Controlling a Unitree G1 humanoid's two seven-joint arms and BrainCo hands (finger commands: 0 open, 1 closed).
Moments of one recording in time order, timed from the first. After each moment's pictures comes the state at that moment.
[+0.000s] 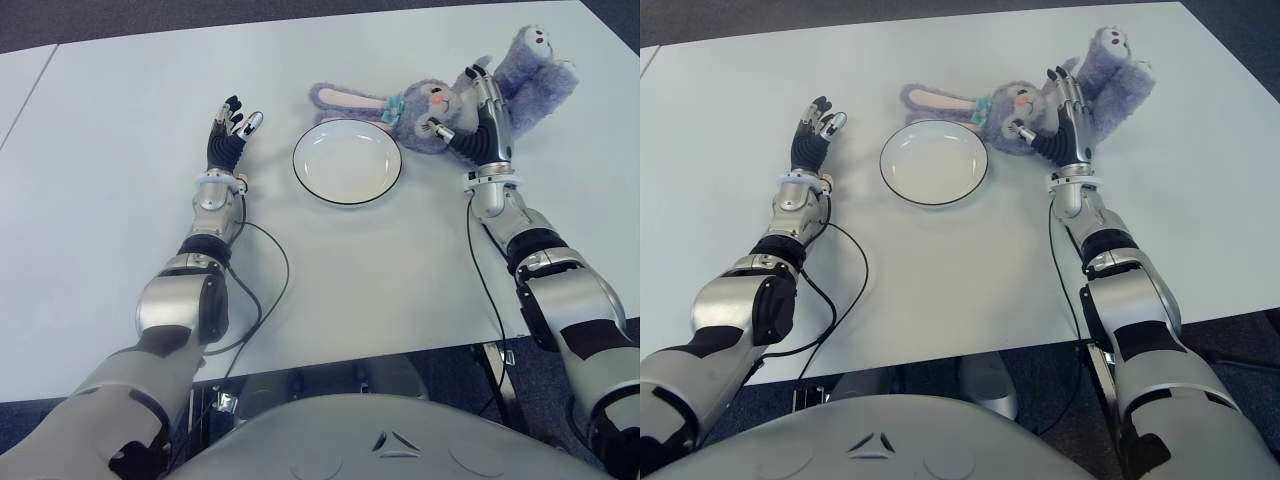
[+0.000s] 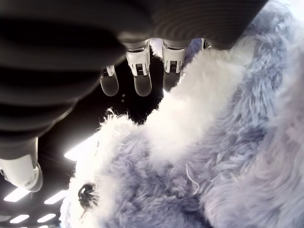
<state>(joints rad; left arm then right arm) -0.73 0.17 0.23 1.22 0.05 -0.48 0.00 -0.80 -0.46 0.32 1.19 -0.52 -0.67 -0.70</state>
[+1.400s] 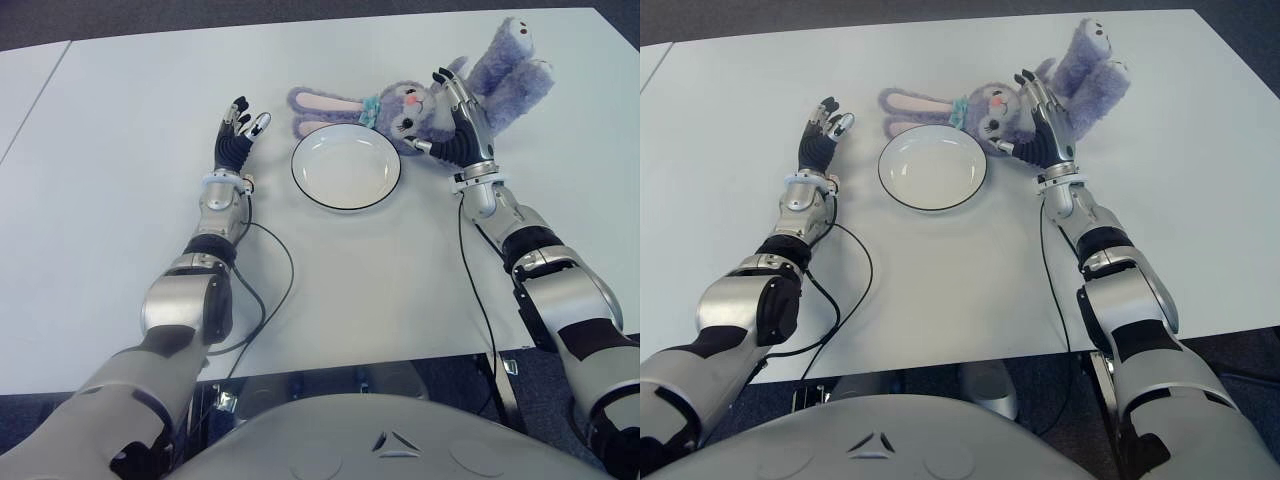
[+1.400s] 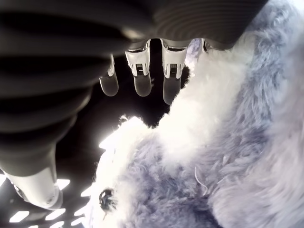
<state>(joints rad) -0.73 0.14 0.22 1.22 0.05 -0.48 0.00 -0.79 -0.49 0.37 1.16 -0.56 -0.75 -0.62</state>
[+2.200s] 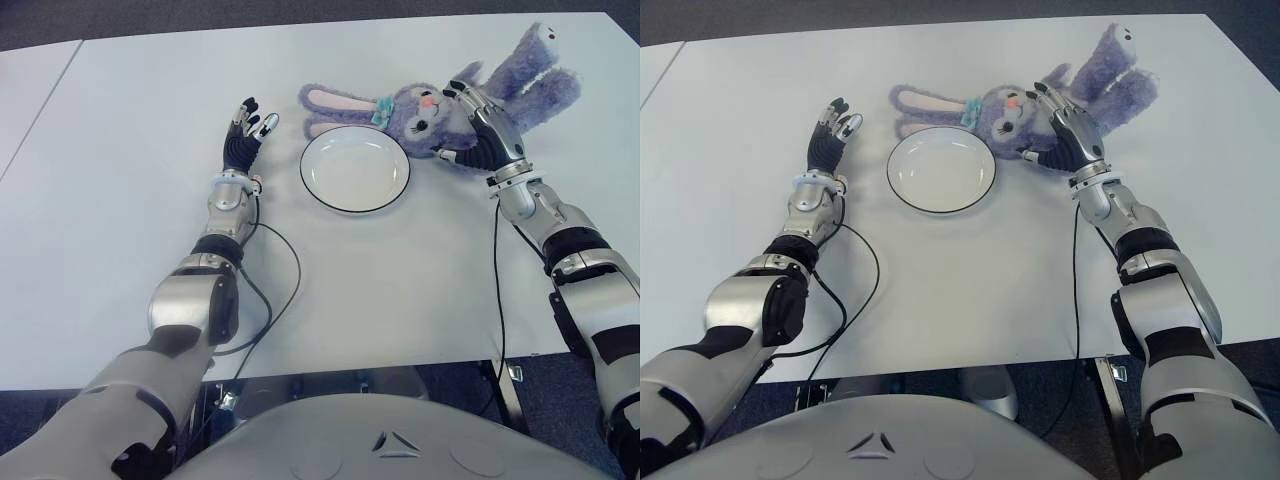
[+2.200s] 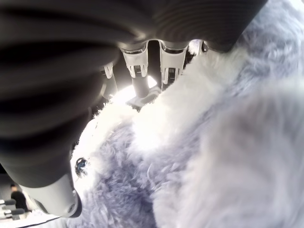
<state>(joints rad) -0.74 0.11 0.22 1.22 0.05 -0.48 0.00 -0.79 -0.63 0.40 1.12 -0.60 -0.75 -0.51</state>
